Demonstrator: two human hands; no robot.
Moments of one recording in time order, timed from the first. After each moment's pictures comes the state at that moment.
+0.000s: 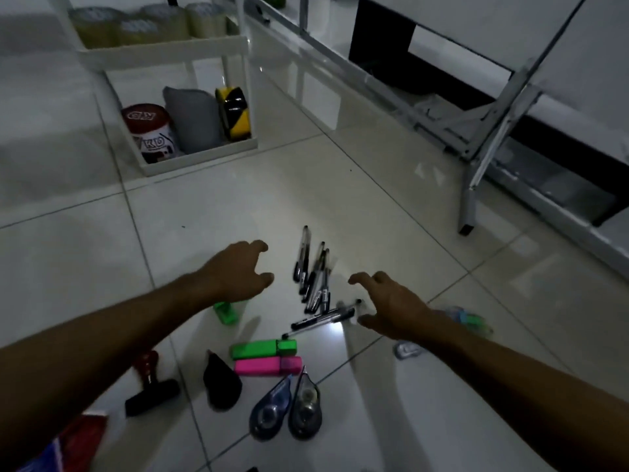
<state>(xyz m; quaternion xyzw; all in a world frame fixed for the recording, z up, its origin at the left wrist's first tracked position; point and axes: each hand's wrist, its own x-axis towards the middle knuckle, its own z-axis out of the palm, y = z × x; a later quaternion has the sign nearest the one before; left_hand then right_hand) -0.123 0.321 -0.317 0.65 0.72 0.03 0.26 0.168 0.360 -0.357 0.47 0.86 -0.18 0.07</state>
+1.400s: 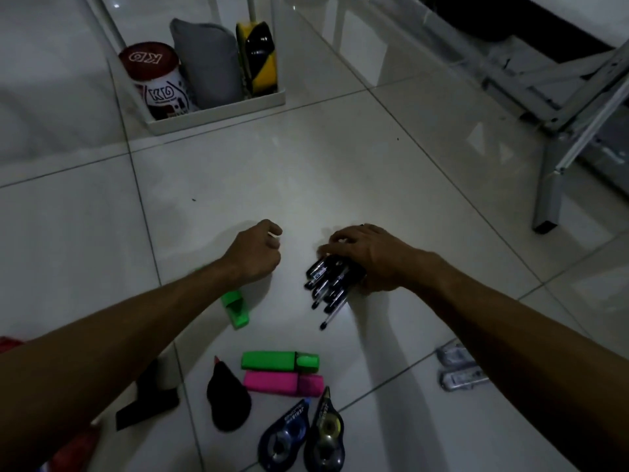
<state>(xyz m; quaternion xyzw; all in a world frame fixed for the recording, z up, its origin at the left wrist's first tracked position) -0.143 0.373 -0.393 0.48 0.76 0.23 0.37 0.076 0.471 -0.397 0.22 0.96 -0.08 0.17</state>
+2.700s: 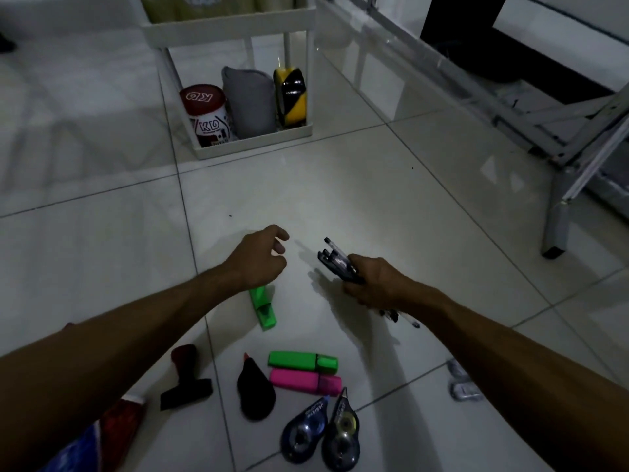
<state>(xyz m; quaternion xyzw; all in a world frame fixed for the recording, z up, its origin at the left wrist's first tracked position) -0.170 0.341 -0.351 0.52 0.76 0.22 0.32 0.054 0.425 -0.371 0.42 0.82 -0.38 0.05</state>
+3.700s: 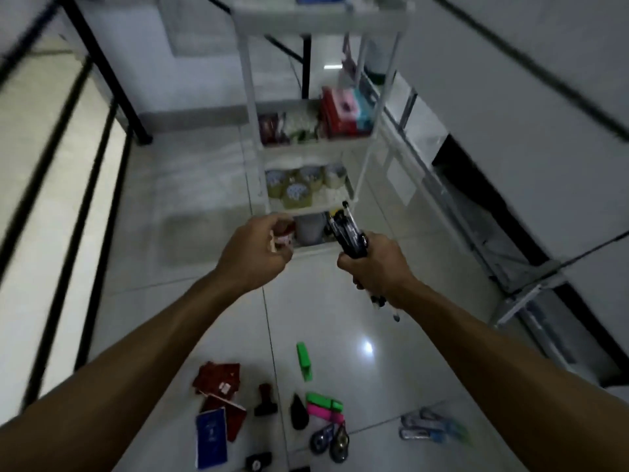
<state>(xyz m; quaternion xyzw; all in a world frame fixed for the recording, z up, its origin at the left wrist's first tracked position) -0.258 0.308 0.145 0.50 0.77 0.34 0.18 -0.076 0.417 0.142 0.48 0.73 -0.46 -0.13</state>
